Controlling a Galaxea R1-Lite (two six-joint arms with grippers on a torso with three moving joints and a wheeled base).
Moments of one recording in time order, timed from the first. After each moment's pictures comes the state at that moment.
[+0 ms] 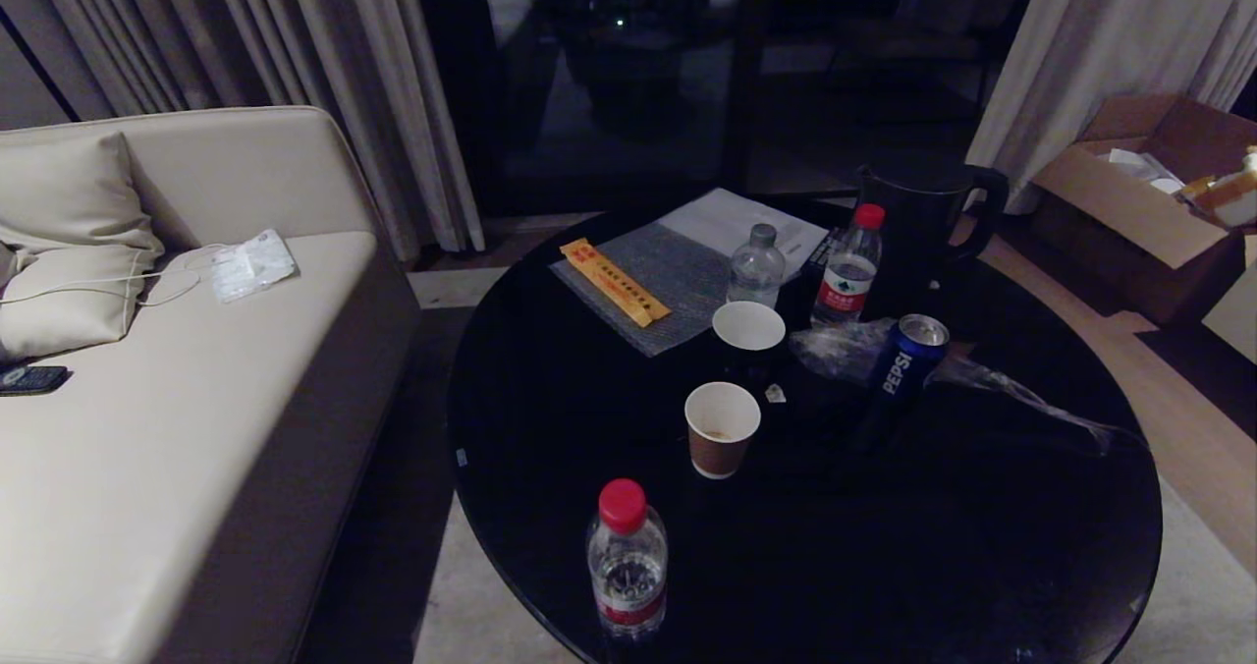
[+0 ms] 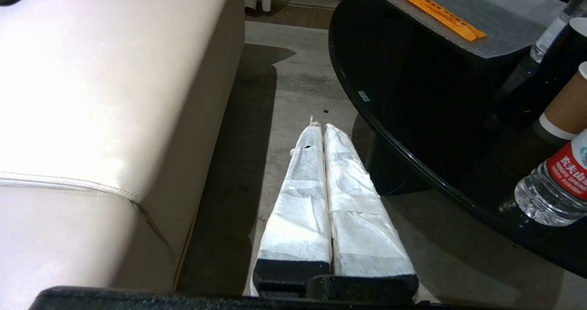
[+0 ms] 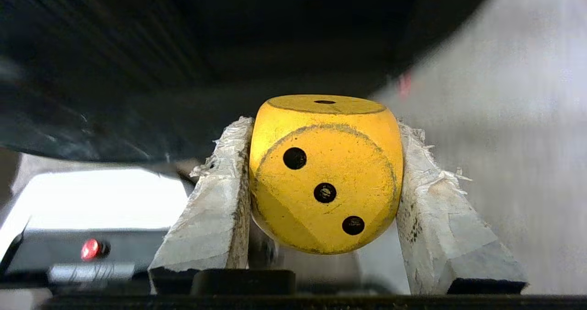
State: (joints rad) left arm 0.00 0.00 0.00 0.00 0.06 -0.09; right arm -0.02 0.22 -0.12 0.27 0.02 0.00
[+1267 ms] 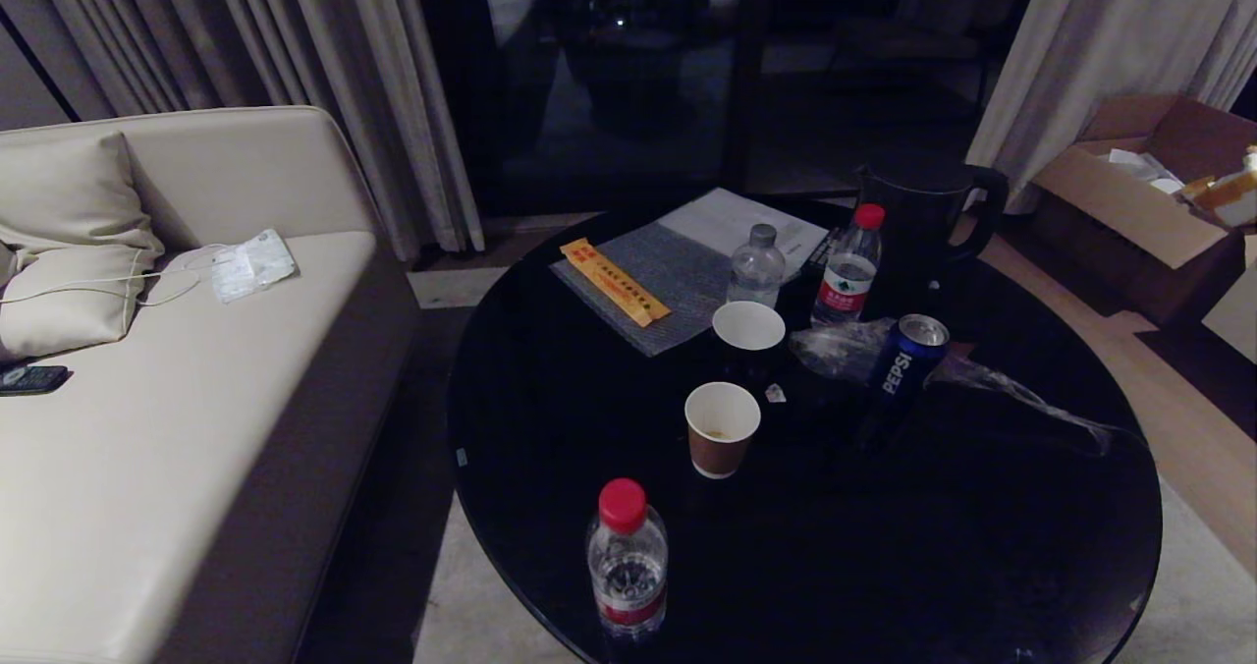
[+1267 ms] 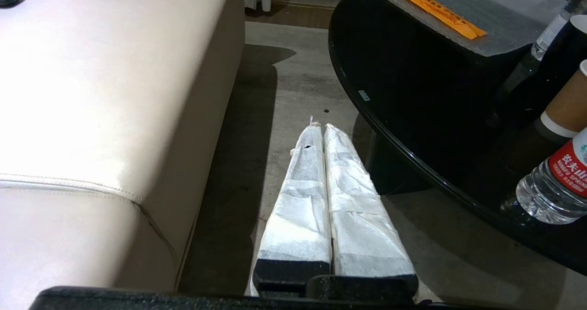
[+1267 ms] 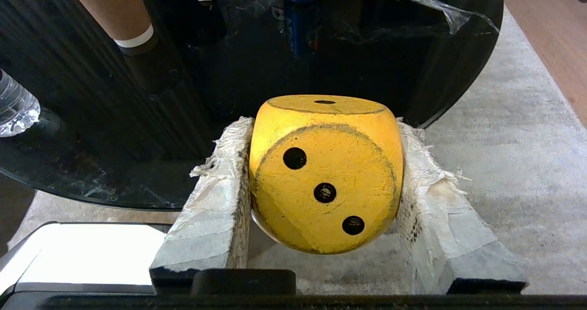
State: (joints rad) left arm 0.00 0.00 0.00 0.00 0.05 -0.08; right arm 0.01 0.00 -0.11 0.29 0.02 0.00
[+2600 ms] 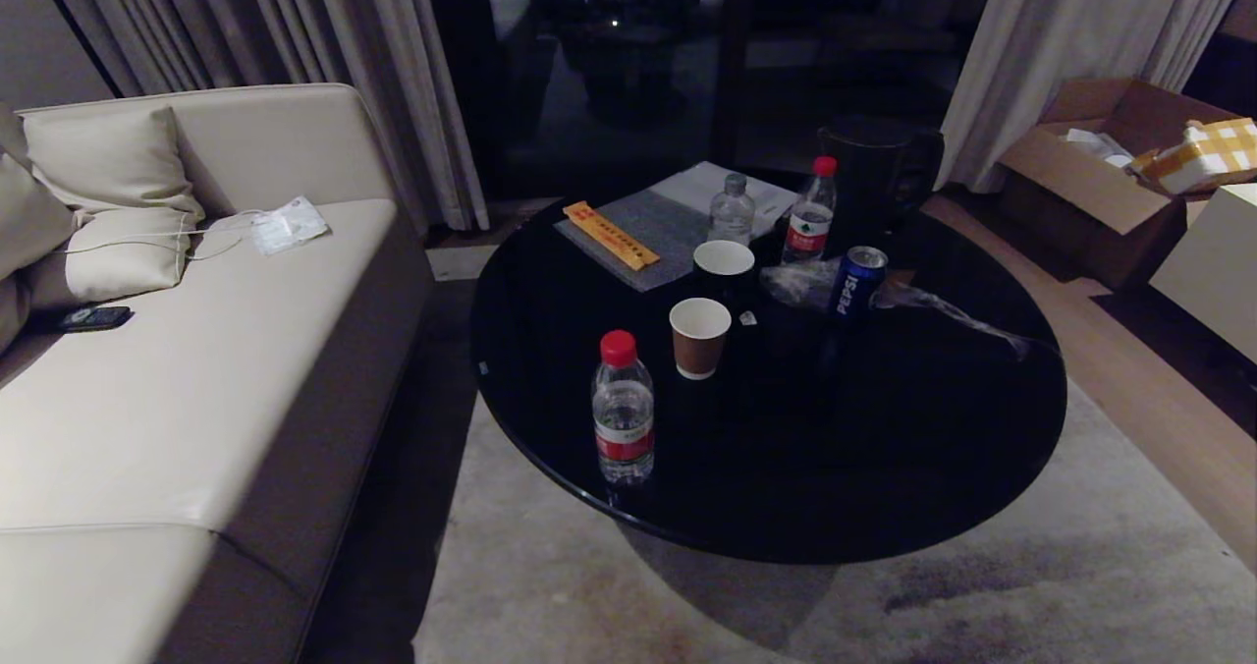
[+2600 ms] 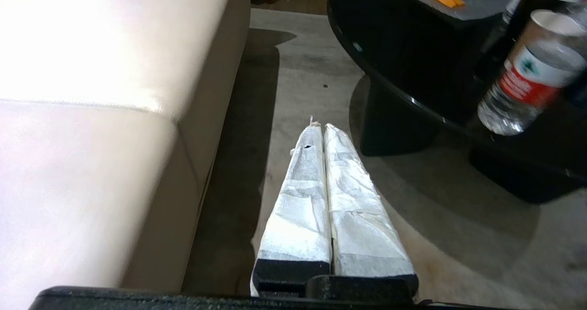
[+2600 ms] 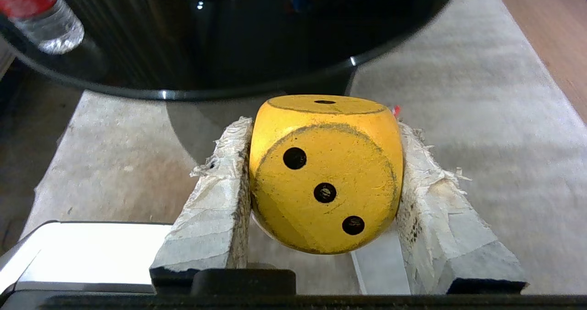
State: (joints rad) left arm 0.00 0.00 0.00 0.00 0.06 -0.09; right arm 0.01 0.00 -0.11 0.30 0.02 0.00
